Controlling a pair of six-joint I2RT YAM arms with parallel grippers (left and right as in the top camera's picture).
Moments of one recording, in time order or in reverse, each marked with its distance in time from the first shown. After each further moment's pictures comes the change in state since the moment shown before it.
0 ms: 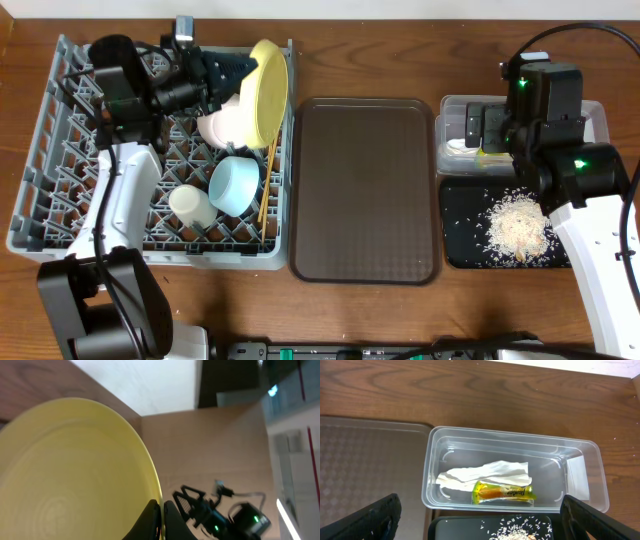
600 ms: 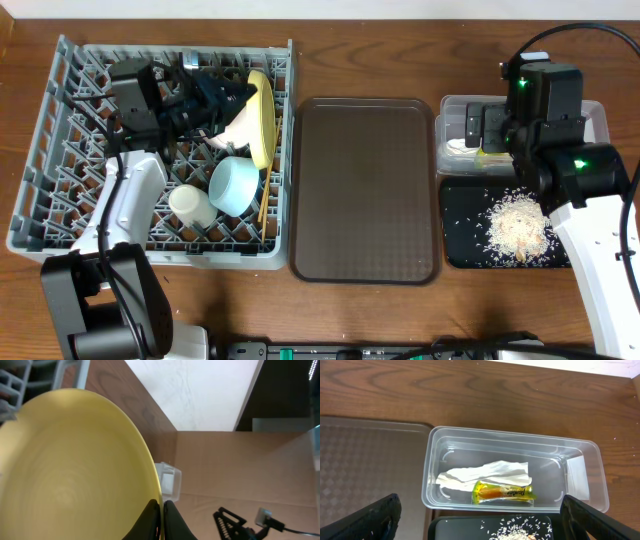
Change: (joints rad) left arm -0.003 0.002 -0.083 -0.192 -0.184 0.180; right arm 0.000 0.000 0.000 0.000 0.000 0.000
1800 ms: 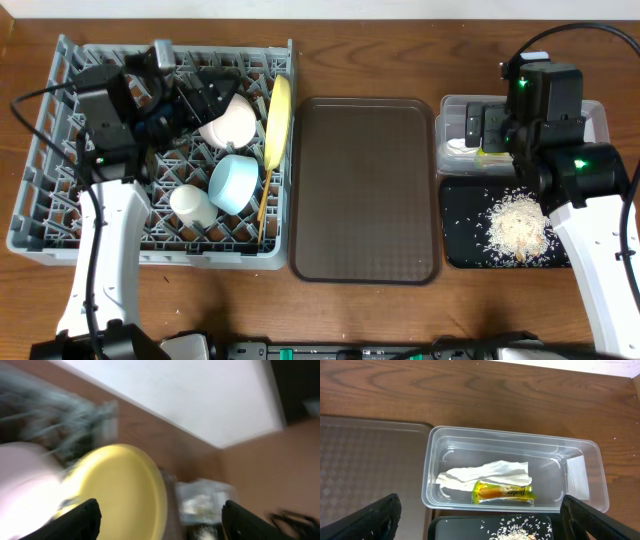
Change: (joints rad) left arm 0.044 -0.235 -0.003 -0.231 -0.235 0.420; right arm 0.000 0.000 0.000 0.000 0.000 0.000
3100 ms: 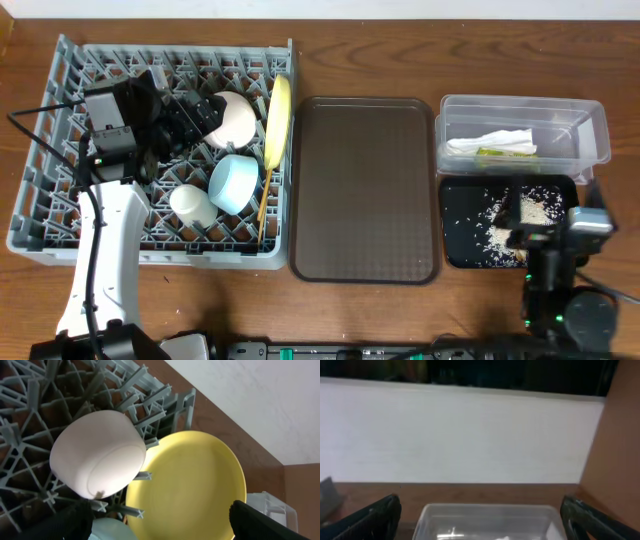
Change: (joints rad) left arm 0.004 0.000 -0.001 -0.213 -0.265 0.057; right arm -0.107 -1.140 -1.046 0.834 -0.098 -0.087
